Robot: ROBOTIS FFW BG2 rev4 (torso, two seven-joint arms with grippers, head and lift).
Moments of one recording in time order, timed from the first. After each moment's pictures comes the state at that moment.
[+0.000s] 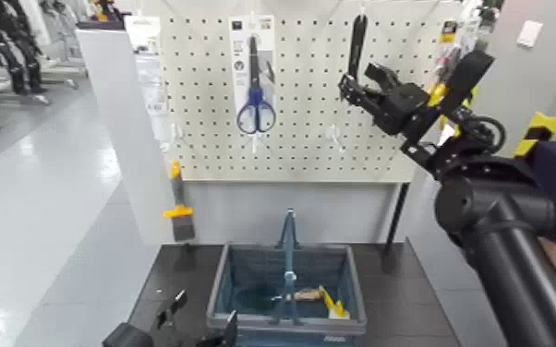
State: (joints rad) left arm 0.29 0.13 -0.14 -1.71 0.12 -0.17 -0.25; right arm -0.67 -0.11 0.06 -1.25 -0.30 -0.02 0.71
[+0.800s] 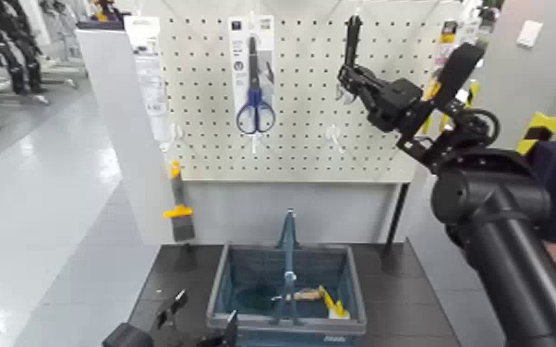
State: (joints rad) left arm 0.29 0.13 -0.14 -1.71 0.12 -0.18 -0.26; right arm -0.70 -0.10 0.07 -1.22 -0.28 -0.01 0.75
